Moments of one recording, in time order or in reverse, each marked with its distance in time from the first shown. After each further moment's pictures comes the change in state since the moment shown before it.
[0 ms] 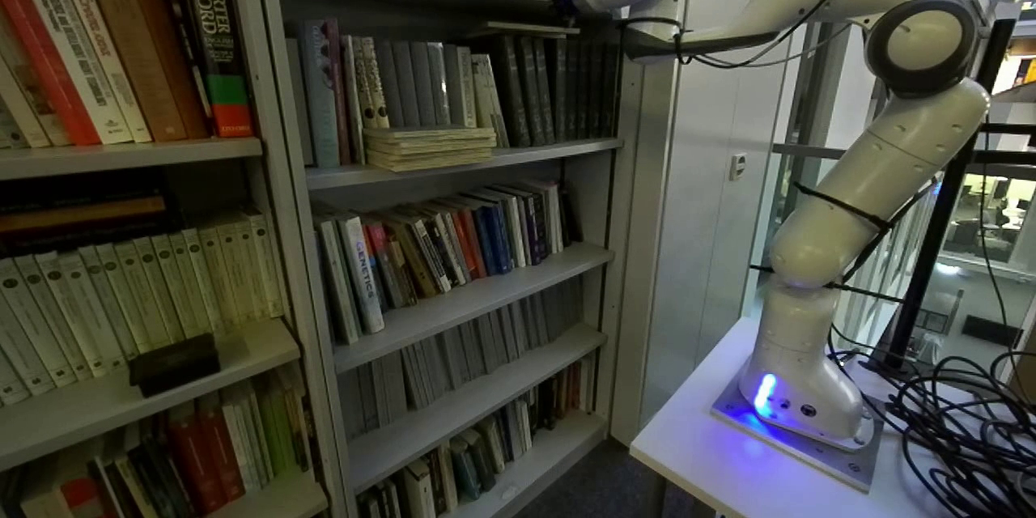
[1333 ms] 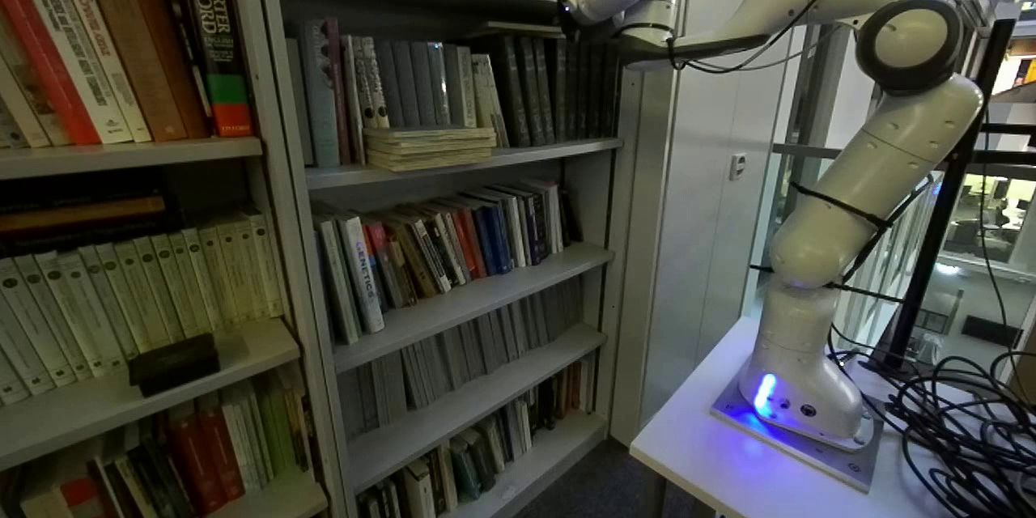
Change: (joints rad) arm -0.003 0.035 -0.018 -0.004 0.073 -0.099 -0.137
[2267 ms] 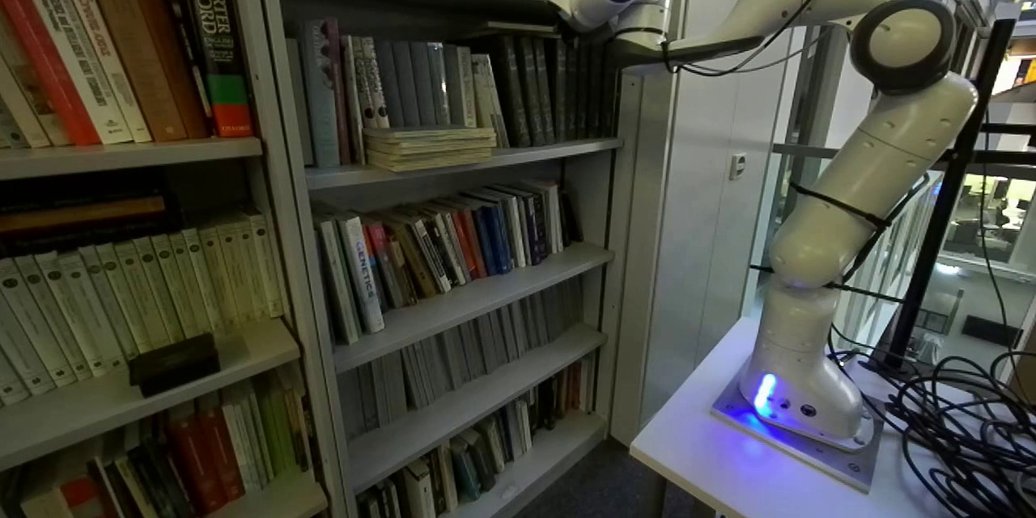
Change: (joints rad) arm 0.001 0.024 0.016 0.001 0.017 -0.071 -0.042
